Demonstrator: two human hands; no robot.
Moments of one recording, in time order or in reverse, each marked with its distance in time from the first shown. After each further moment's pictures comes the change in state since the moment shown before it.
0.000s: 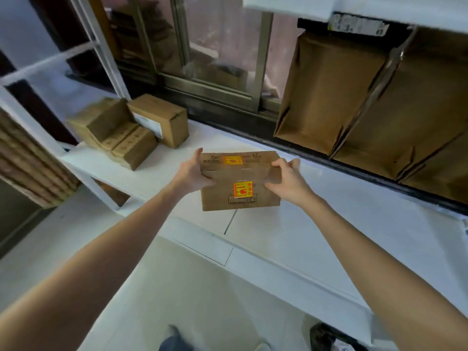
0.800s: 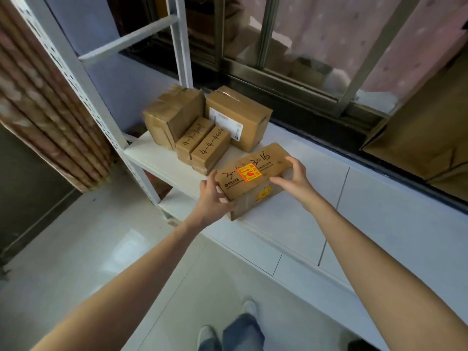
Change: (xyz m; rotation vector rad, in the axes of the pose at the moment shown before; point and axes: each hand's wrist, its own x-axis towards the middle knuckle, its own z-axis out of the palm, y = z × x) left_hand 0.036 -0.228 -0.081 -0.490 -0.006 -0.123; right_hand 0.139 -0.160 0.187 0.384 -0.067 0.132
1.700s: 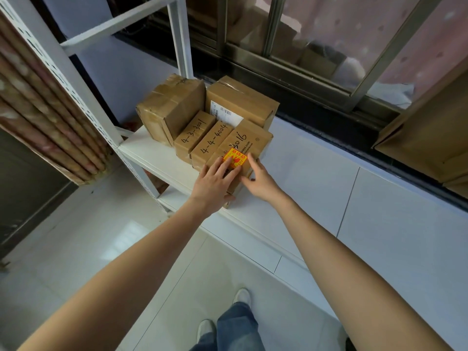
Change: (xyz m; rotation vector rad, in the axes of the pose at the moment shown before) left_hand 0.052 0.009 -0.014 1.175 -0.124 0.357; right_hand 0.034 -0.032 0.076 -0.233 -0.226 -0.061
